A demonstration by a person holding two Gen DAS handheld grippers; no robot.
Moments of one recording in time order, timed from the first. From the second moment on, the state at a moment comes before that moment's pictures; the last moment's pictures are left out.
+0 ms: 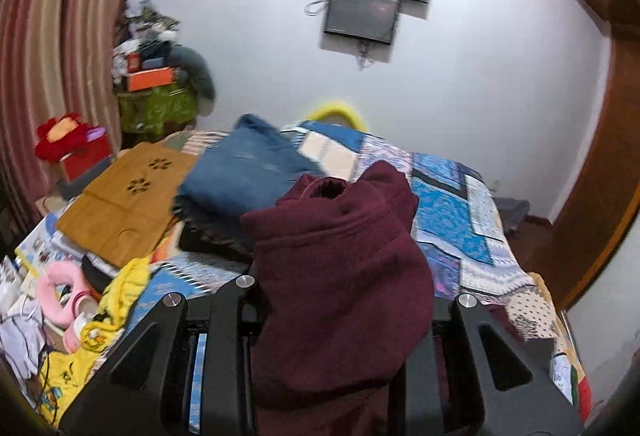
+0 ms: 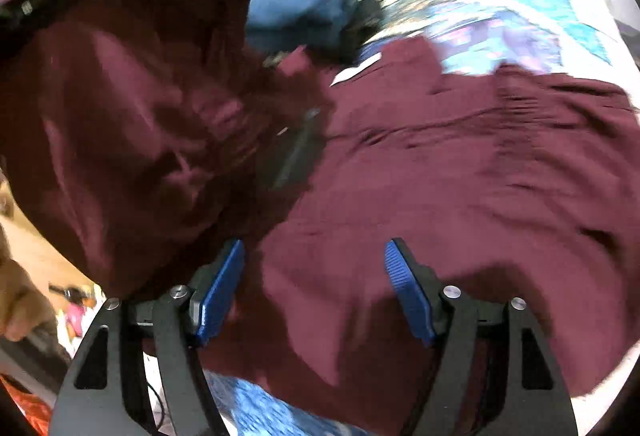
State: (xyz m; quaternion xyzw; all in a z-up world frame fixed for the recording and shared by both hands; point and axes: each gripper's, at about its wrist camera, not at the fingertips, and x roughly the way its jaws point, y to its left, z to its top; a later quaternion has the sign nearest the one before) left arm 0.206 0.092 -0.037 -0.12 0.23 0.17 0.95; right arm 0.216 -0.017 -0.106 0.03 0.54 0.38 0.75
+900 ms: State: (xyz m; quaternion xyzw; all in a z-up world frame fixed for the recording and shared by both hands) left arm 0.264 -0.157 -0.128 0.09 0.42 -0.12 0.90; right arm 0.198 -0.266 -0.067 0.04 0.45 0.13 0.88
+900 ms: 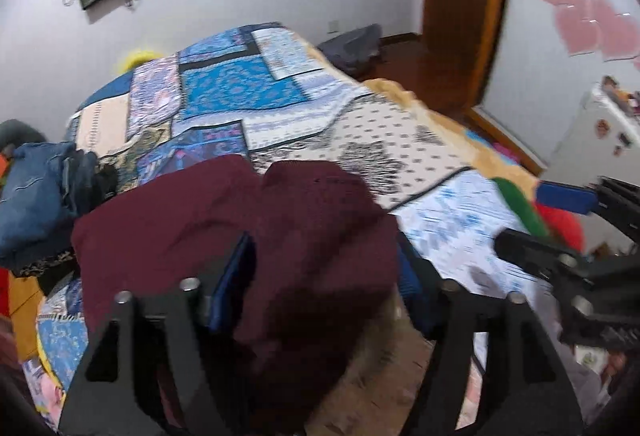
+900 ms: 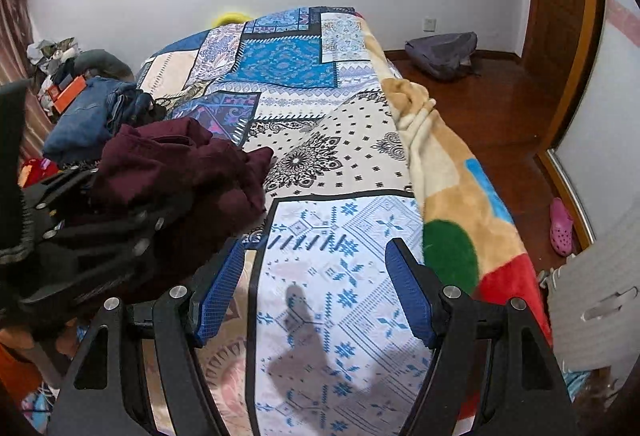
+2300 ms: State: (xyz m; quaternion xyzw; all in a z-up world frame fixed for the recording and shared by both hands) left arm 0.189 -0.006 -0.181 0.04 0.48 -0.03 0.88; right arm 0.259 -0.200 -0.104 0.01 0.50 0.25 0.83
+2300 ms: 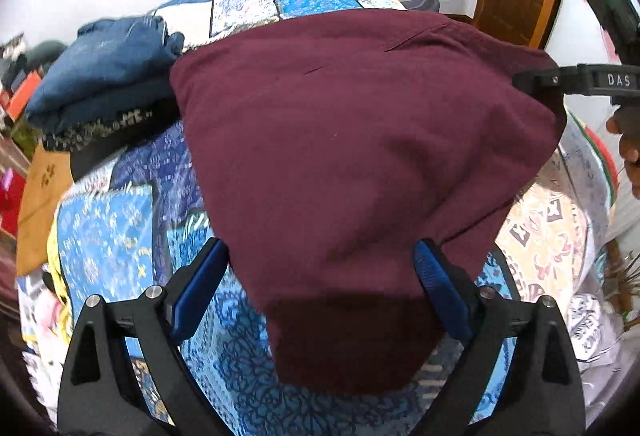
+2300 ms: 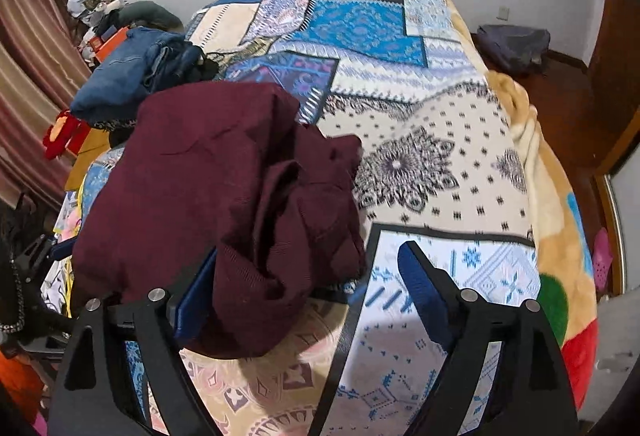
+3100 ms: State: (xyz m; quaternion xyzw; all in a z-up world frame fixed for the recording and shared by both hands) left arm 0.232 0.111 -0.153 -0.22 0.47 0.01 0.86; right arm 0.302 -0.145 -0.078 -0.08 0.52 0.30 0.80
